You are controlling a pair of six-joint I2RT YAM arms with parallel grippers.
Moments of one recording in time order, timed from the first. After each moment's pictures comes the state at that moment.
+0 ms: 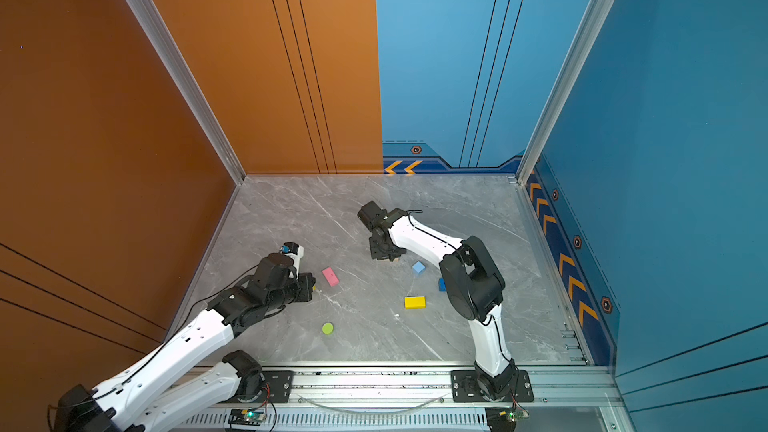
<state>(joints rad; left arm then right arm) -0.54 0.89 0.59 -0.50 -0.03 -0.56 0.71 2.03 1.60 -0.88 0.15 0.52</state>
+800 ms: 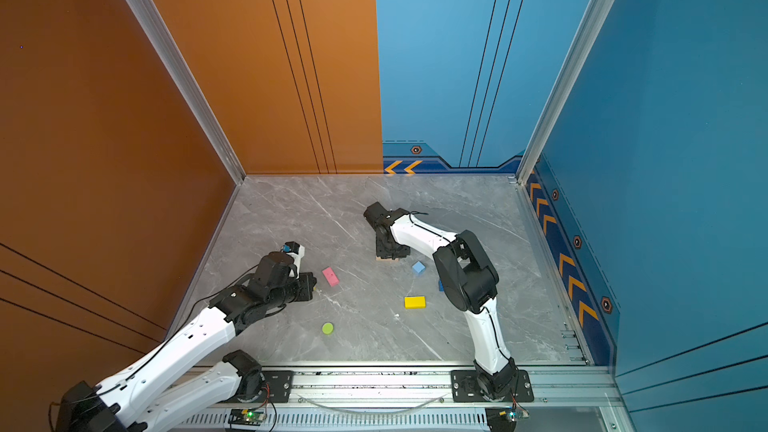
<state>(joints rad) -0.52 0.91 0.59 -0.50 0.00 -0.56 0.65 2.10 1.61 -0.86 0.18 0.60</state>
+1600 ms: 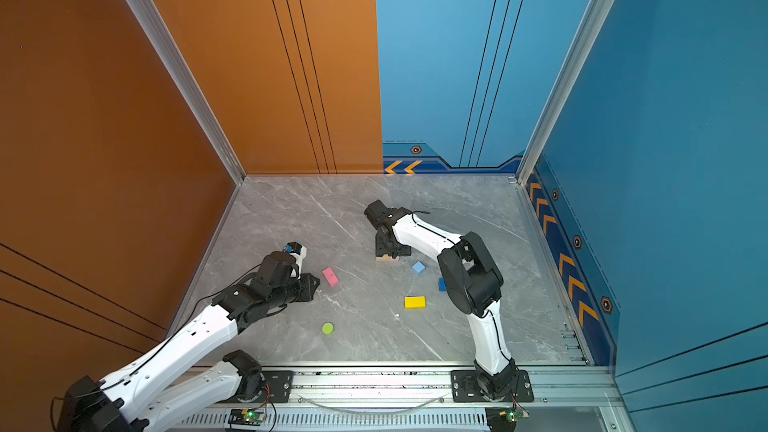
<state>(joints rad) -0.52 0.95 0.59 -0.50 0.01 -0.56 0.65 2.02 1.57 -0.83 0.17 0.61</state>
